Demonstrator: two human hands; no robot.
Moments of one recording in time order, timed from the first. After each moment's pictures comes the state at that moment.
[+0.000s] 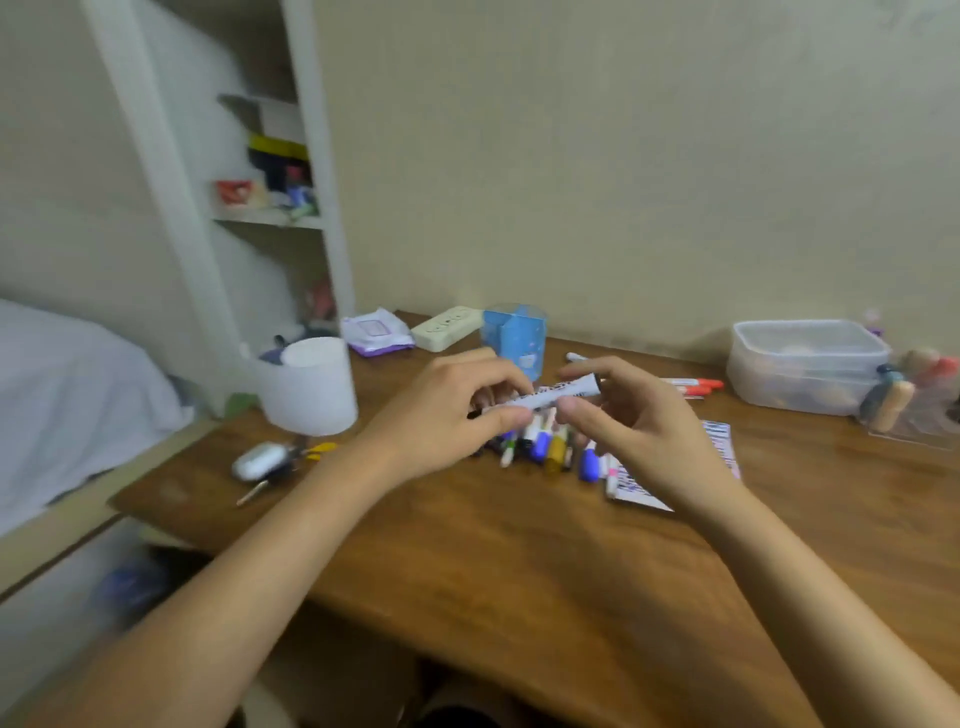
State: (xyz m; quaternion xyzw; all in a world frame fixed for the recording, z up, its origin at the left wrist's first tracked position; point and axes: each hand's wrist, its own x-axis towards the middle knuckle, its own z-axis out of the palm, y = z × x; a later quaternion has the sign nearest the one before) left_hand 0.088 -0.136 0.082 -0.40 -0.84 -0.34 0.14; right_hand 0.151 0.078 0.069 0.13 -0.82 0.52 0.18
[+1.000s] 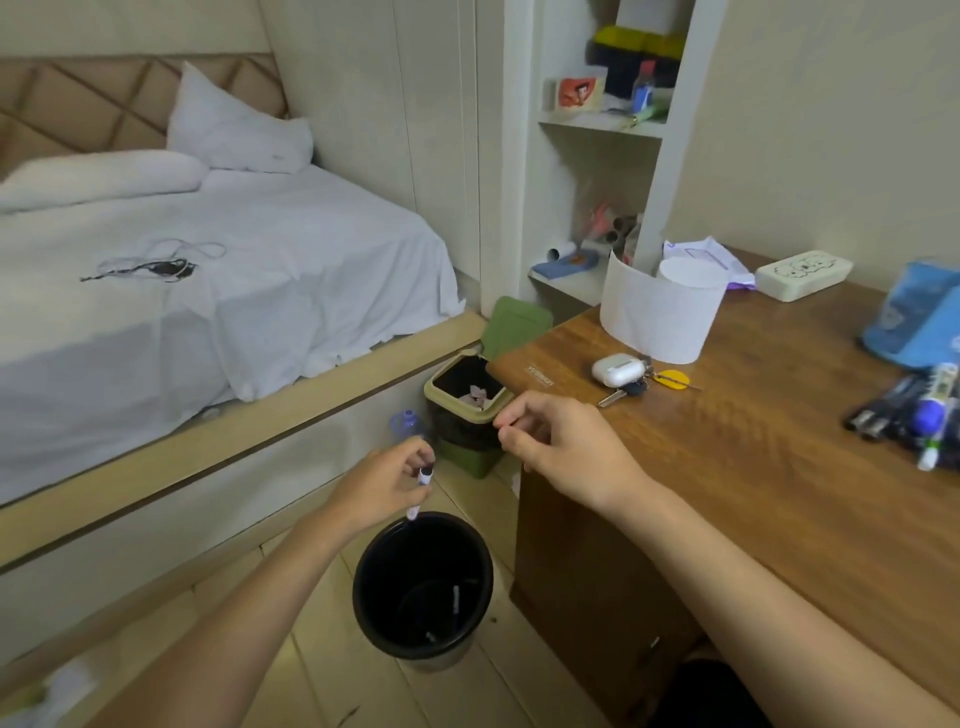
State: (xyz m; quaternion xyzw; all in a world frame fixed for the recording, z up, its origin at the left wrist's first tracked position) left_hand 0.183 -0.534 -0.120 0.06 -0.95 -0.29 0.00; right_hand 0.125 -0.281 -0.018 0.35 -0.85 0.40 -0.06
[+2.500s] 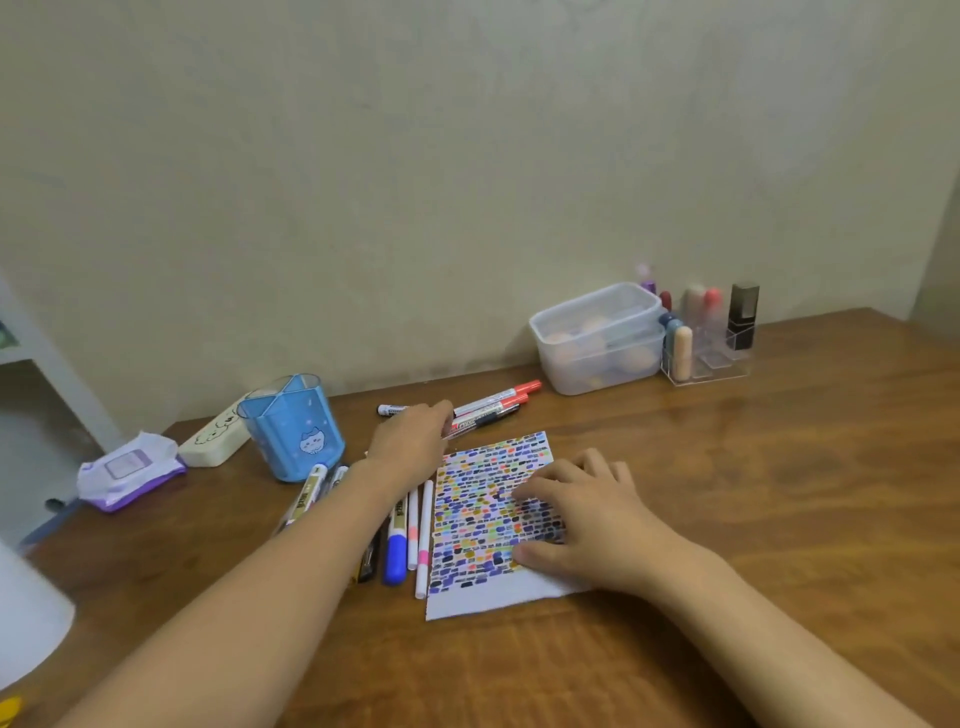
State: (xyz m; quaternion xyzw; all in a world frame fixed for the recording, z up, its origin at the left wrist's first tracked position) left_hand -0.075 0.105 -0.001 -0.36 -0.93 -0.01 0.09; right_hand 0.139 0.242 -0.022 -0.04 -0.98 0.16 0.08
